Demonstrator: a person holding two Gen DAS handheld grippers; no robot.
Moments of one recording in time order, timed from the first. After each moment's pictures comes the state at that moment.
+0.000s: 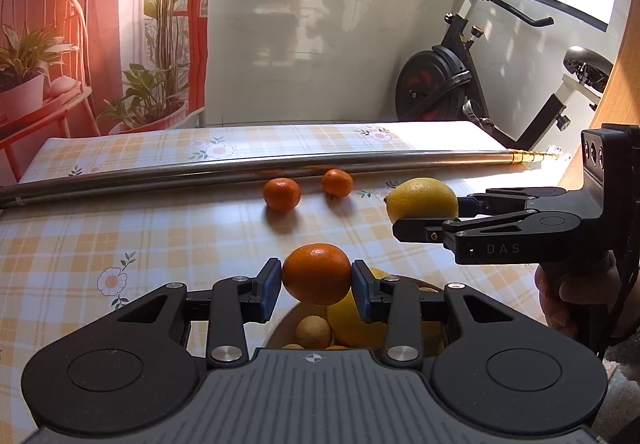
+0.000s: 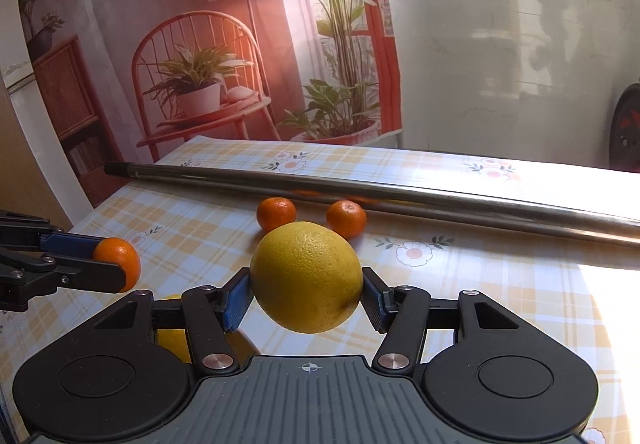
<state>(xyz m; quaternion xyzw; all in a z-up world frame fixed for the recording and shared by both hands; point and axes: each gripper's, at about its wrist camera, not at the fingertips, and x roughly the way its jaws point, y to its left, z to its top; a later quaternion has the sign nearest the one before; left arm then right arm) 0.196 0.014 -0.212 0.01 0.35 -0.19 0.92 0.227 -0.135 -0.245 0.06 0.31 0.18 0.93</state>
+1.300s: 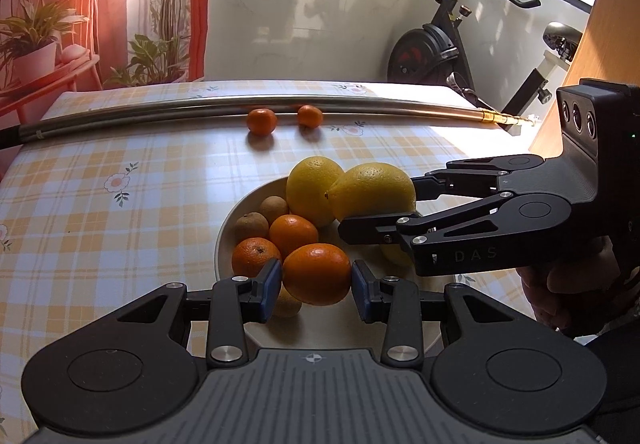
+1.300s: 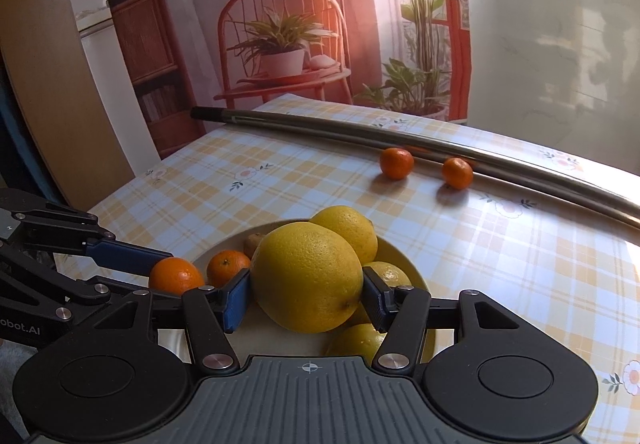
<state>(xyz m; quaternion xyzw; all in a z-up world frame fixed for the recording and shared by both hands) 0.113 0.016 -0.223 0.00 0.38 -0.18 0.91 0.146 -0.075 -0.233 0.01 0.33 0.26 0.90</state>
